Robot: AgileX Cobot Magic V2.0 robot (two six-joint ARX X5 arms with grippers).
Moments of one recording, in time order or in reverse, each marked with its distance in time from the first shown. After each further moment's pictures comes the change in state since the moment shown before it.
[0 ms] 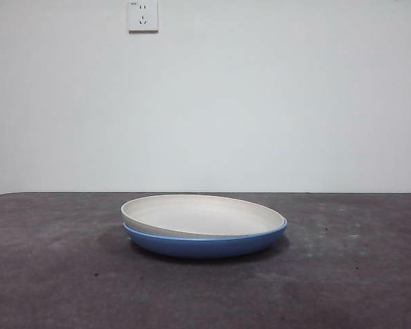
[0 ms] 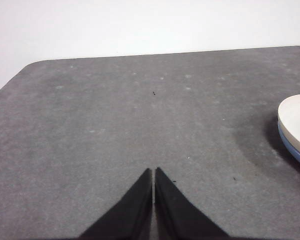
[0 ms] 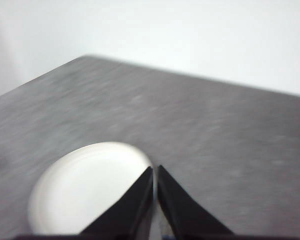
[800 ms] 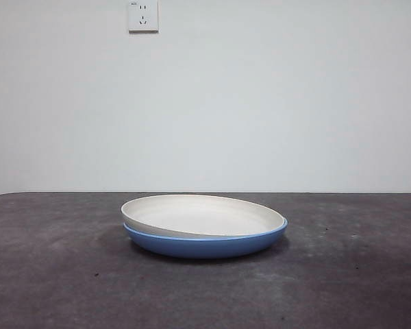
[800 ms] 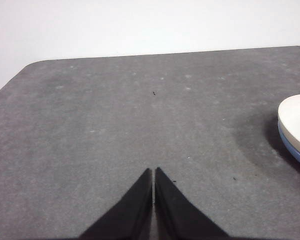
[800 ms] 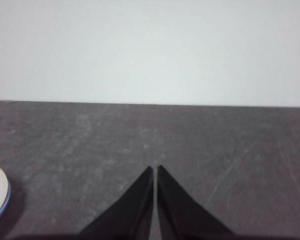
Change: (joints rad) left arm 0.000 0.000 0.000 0.000 0.000 0.000; right arm -0.196 -0.539 -0.582 0.257 0.281 0.016
